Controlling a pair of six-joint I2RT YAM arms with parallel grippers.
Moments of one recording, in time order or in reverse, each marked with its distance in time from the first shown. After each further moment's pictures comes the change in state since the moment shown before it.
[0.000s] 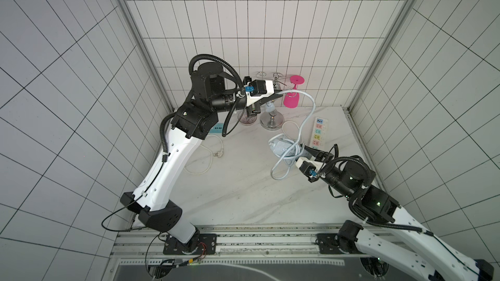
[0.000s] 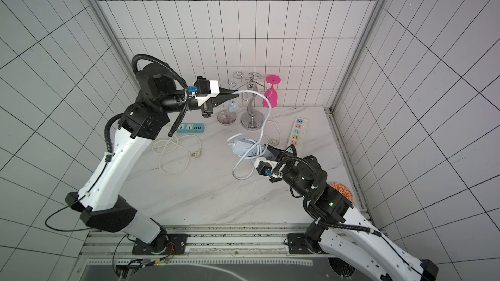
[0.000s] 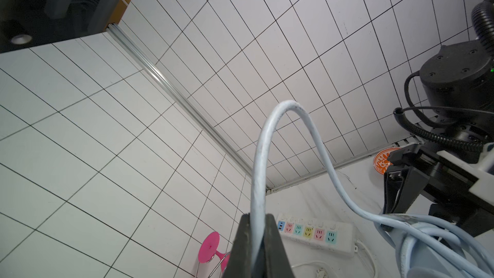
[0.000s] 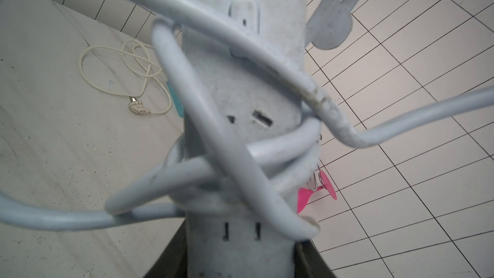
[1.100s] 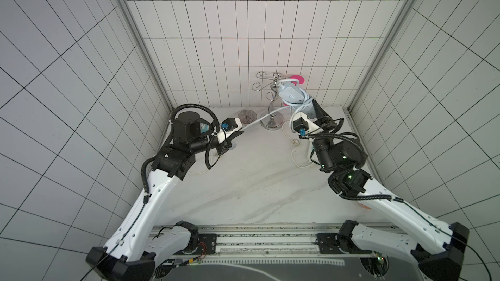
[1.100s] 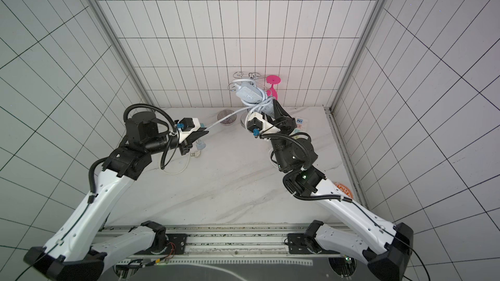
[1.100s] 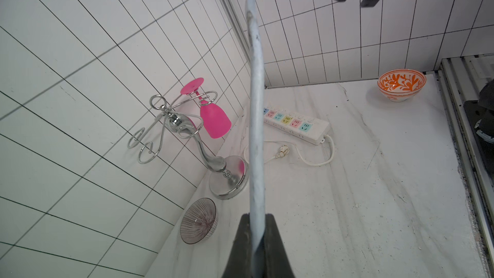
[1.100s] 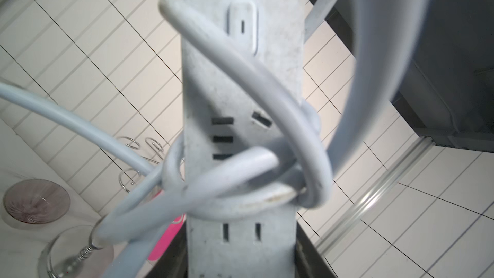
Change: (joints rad) left arm 0.242 -0.541 -0.821 0.031 -0.151 -0.055; right arm -0.021 0.397 0.233 0.629 0.502 -0.274
